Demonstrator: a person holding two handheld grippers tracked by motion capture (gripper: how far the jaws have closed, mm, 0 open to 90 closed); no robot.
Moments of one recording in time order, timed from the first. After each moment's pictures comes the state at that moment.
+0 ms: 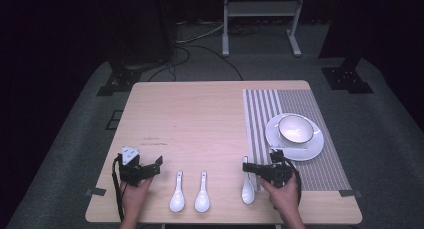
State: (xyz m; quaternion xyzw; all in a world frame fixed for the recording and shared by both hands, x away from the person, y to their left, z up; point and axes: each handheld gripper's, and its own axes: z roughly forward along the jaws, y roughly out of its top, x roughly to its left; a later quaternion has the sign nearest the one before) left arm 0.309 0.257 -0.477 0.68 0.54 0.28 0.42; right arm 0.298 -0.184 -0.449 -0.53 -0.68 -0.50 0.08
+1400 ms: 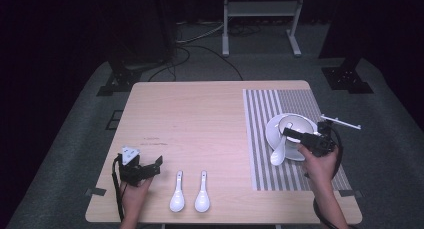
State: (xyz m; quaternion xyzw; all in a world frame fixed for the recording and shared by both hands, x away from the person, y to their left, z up) left arm 0.309 0.257 -0.477 0.68 0.54 0.28 0.42; right arm 0.342 -0.289 -0.393 -0.62 -0.56 -0.54 0.01
